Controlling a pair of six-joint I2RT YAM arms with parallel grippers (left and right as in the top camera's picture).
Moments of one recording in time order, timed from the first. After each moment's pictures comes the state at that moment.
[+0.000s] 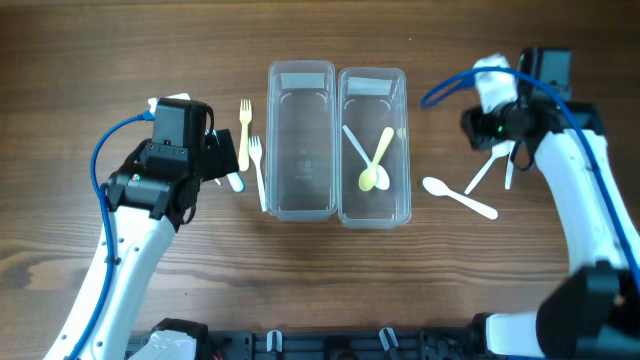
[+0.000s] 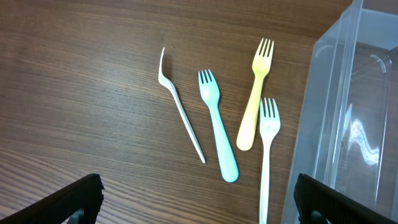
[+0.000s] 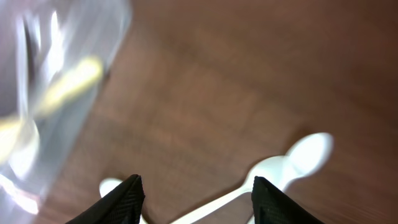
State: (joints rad) left arm -0.19 1.24 1.05 -0.81 -0.26 -0.37; right arm -0.07 1.59 1.23 -0.76 -0.14 -0.51
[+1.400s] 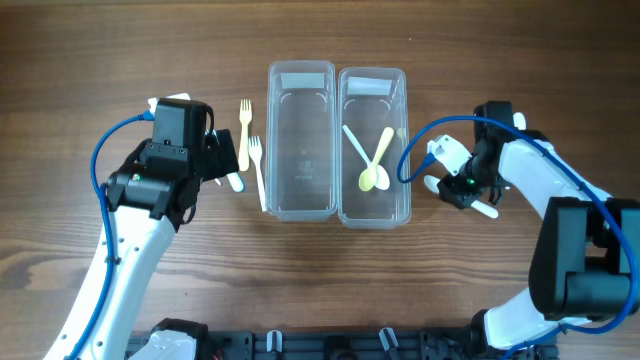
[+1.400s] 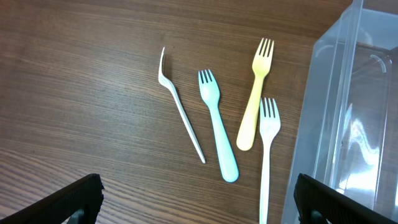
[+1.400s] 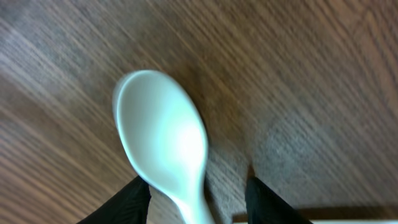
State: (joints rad) left arm -0.19 1.24 1.05 -0.81 -0.26 -0.37; right arm -0.04 1.77 0.97 -0.71 -0.11 -0.79
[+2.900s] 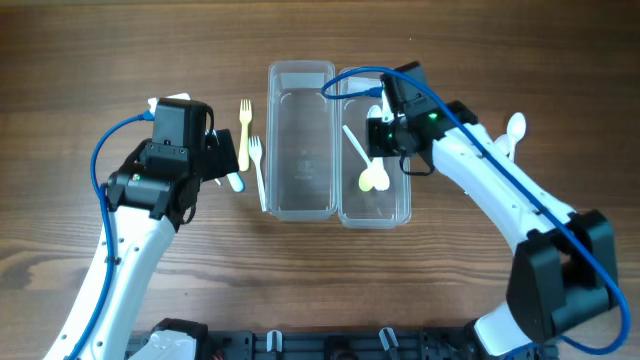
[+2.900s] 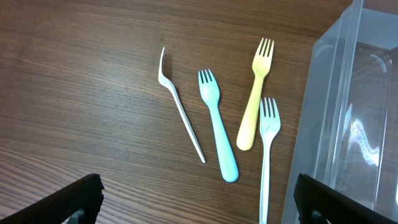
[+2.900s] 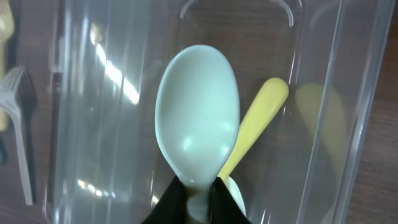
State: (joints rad) left arm -0.19 1.24 1.05 -0.81 -0.26 -0.37; right arm 0.39 1.72 1.26 -0.66 -0.08 0.31
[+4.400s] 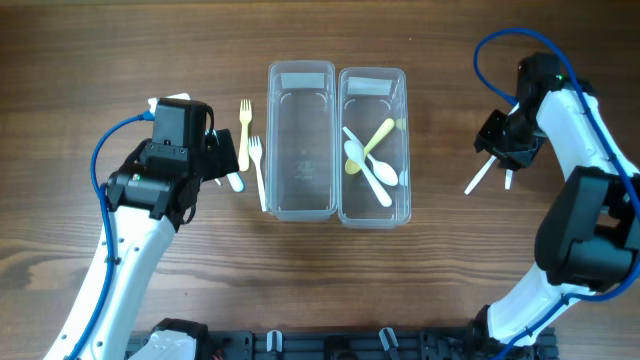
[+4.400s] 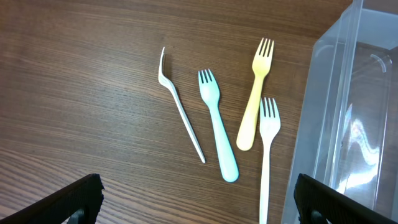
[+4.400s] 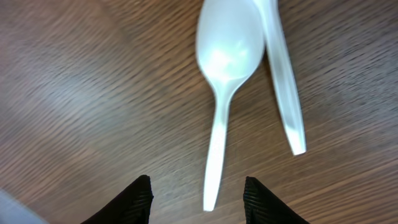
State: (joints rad) left arm -0.19 1.24 1.05 -0.81 -0.26 -0.37; right arm -0.18 1.93 1.40 -1.01 -0.02 0.45
